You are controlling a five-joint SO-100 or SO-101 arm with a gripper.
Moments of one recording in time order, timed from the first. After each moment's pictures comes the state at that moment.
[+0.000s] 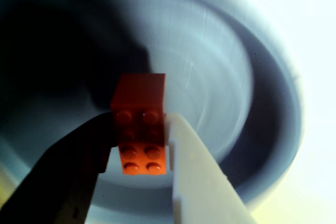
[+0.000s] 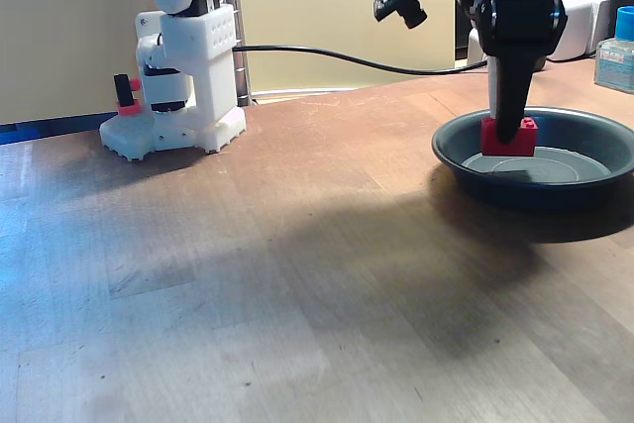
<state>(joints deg) -60.7 56.7 51.0 98.8 71.1</state>
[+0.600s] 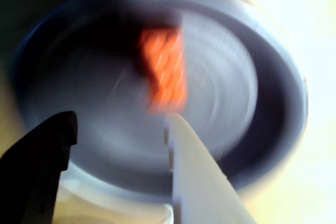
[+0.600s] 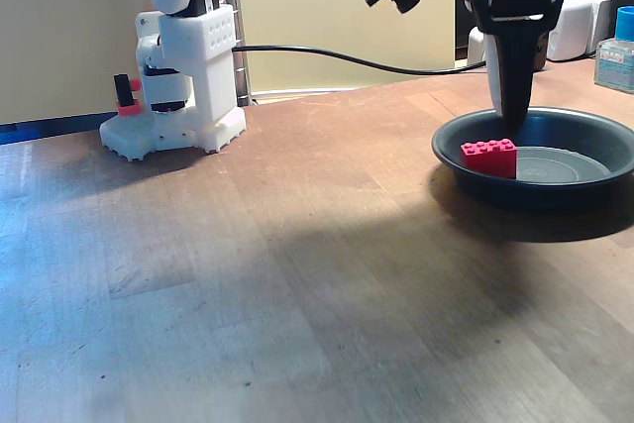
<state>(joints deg) -58.8 62.0 51.6 99.7 68.1</state>
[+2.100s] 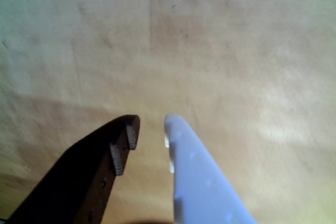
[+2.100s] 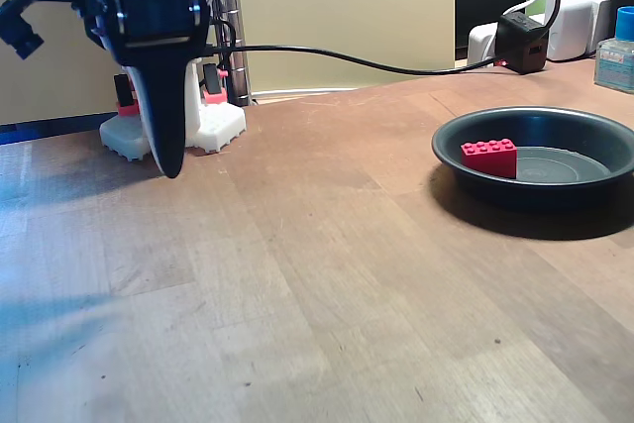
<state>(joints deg) -3.9 113.1 116.2 74.9 -8.4</state>
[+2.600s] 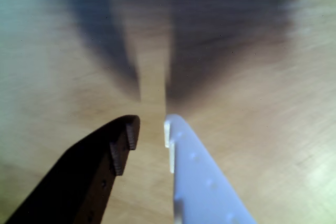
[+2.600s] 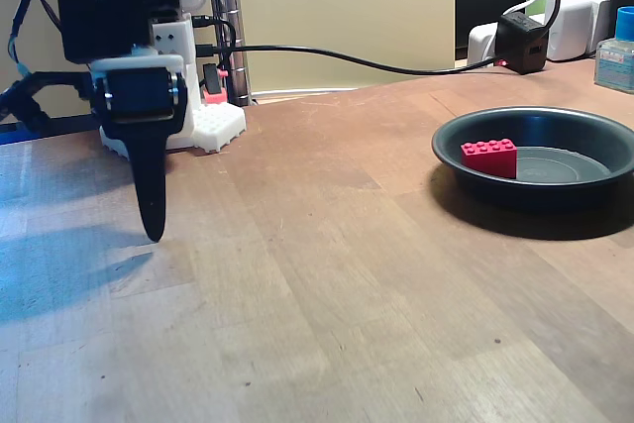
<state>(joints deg) 1.8 130.9 153.0 48.0 -8.4</state>
